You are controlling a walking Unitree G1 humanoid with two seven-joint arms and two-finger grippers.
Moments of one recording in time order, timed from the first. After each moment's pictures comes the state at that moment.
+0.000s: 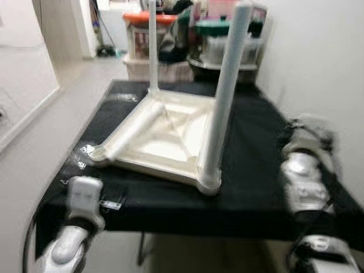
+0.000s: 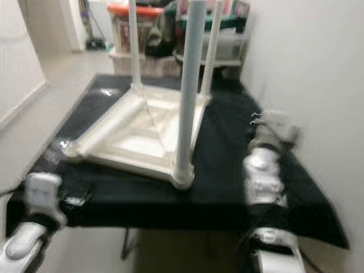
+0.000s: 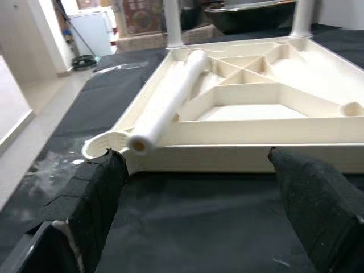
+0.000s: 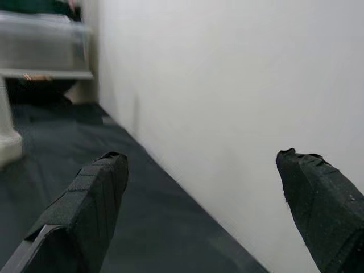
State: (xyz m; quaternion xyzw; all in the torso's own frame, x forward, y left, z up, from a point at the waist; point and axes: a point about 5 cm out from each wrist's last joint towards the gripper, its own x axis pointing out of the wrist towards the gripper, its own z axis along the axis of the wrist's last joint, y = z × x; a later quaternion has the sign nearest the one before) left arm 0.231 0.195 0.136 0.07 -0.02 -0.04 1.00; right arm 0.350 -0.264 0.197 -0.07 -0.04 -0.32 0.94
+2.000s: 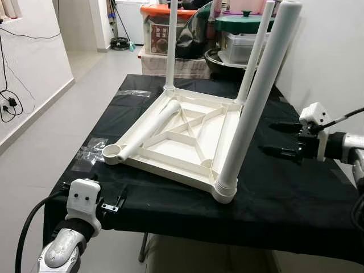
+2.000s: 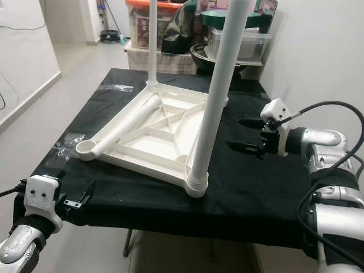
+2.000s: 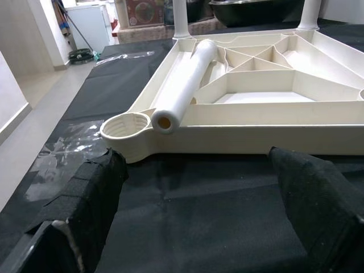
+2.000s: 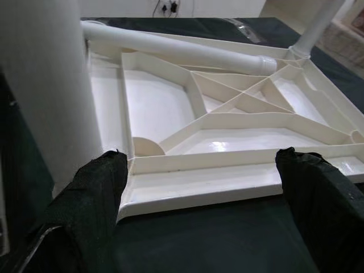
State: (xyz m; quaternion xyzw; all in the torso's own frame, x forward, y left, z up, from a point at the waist) left arm 0.227 0.194 0.136 0.07 -0.03 -0.06 0.99; right arm 0.344 -0.300 0.235 -0.19 0.07 0.42 0.88
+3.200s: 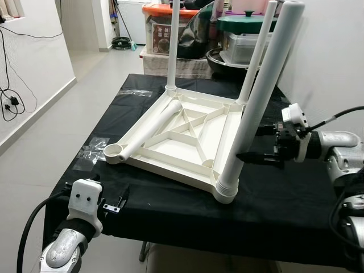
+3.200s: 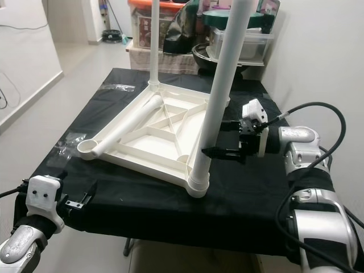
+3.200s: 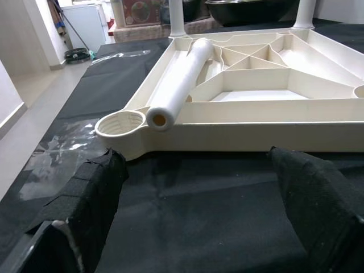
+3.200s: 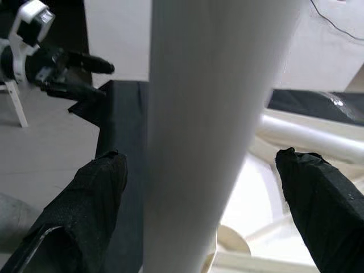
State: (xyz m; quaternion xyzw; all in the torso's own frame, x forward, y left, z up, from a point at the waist) left arm 0.228 0.192 0.134 0.07 -0.03 -0.07 0.99; right arm 0.346 -0.244 0.243 -0.14 0.00 0.57 0.81
